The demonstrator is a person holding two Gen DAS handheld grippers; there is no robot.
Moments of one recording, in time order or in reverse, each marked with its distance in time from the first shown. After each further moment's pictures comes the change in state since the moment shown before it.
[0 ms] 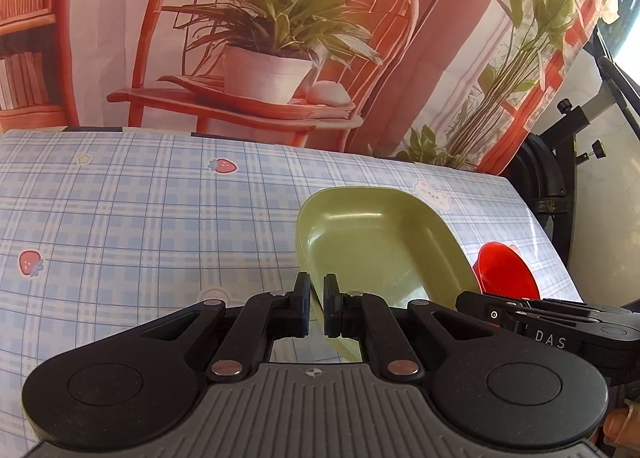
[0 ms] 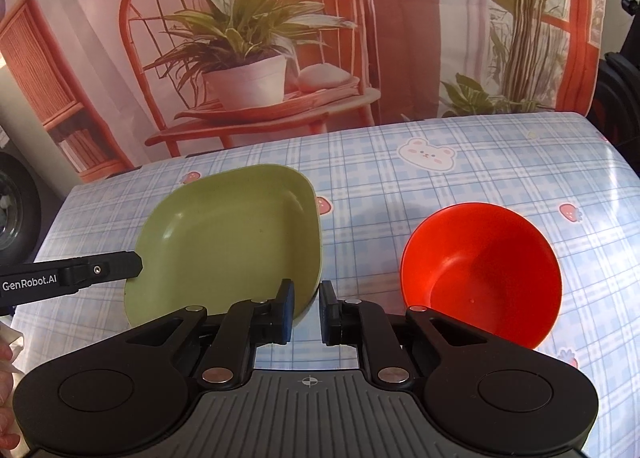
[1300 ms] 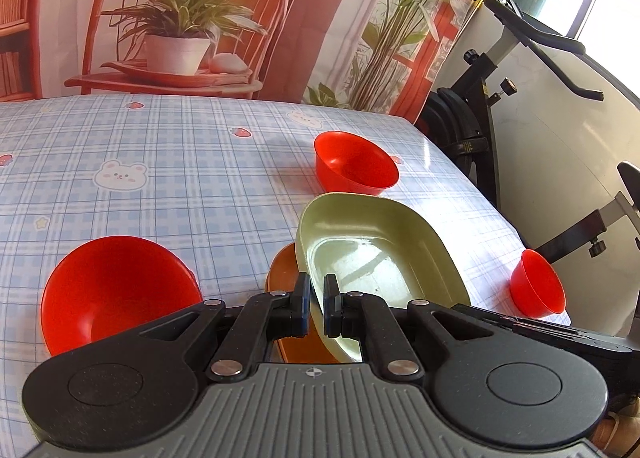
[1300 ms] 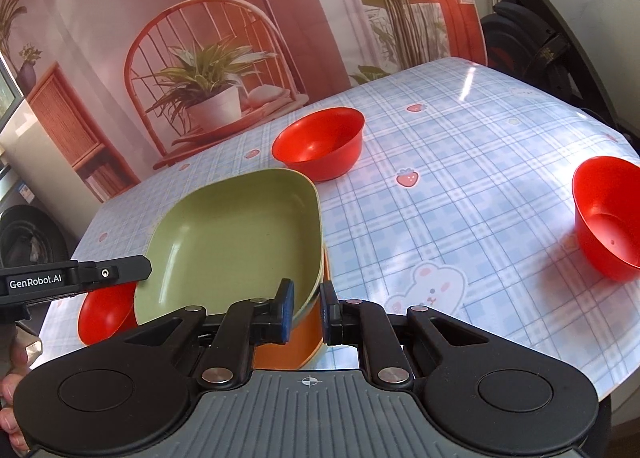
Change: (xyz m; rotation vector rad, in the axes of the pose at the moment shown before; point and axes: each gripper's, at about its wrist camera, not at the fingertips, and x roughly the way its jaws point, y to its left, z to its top) left arm -0.075 -0.118 -0.149 0.086 -0.027 -0.097; right arm -0.159 -0.106 -0.189 0.187 -0.149 0.054
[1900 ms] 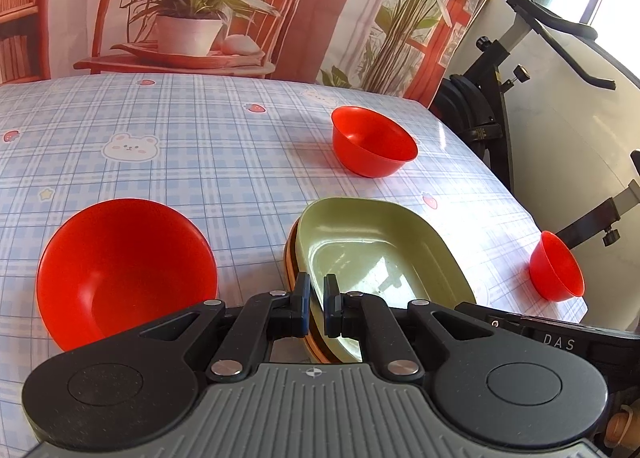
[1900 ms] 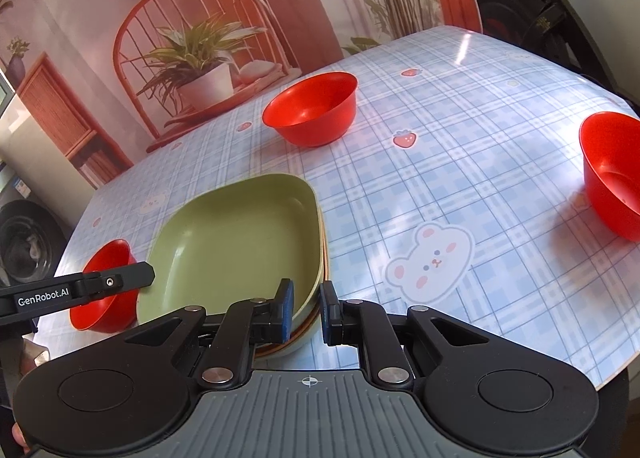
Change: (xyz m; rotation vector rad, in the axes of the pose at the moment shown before) left arm 0.011 0.006 -0.015 -0.009 0.025 0.031; right arm 0.017 -0.005 -0.013 0.038 0.064 0.001
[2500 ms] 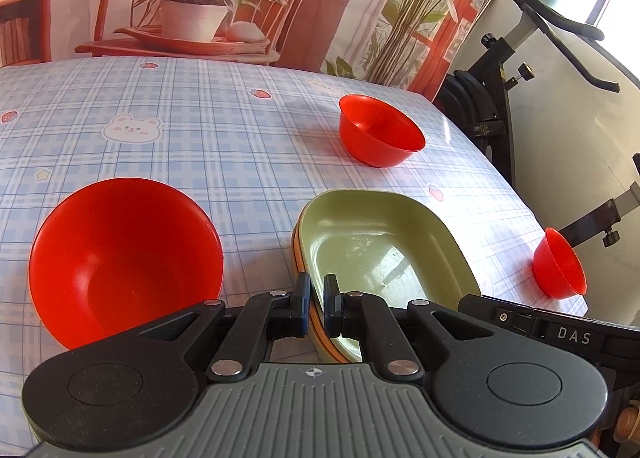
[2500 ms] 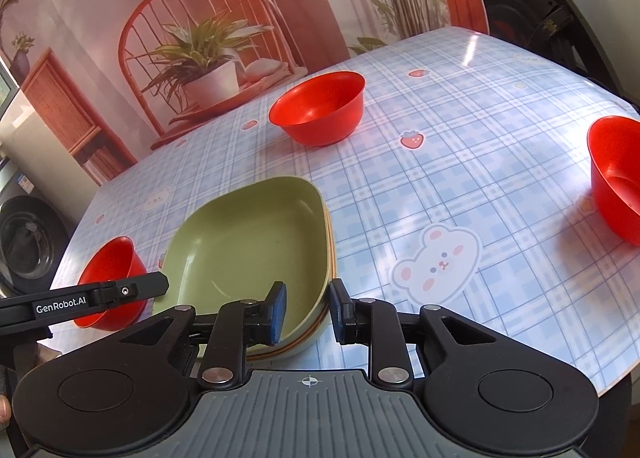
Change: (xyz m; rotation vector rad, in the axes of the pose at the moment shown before) left arm 0.006 0.006 -0.004 -0.026 0.018 -0.011; right arm 0.001 0.004 0.000 -0.018 0.001 0.011
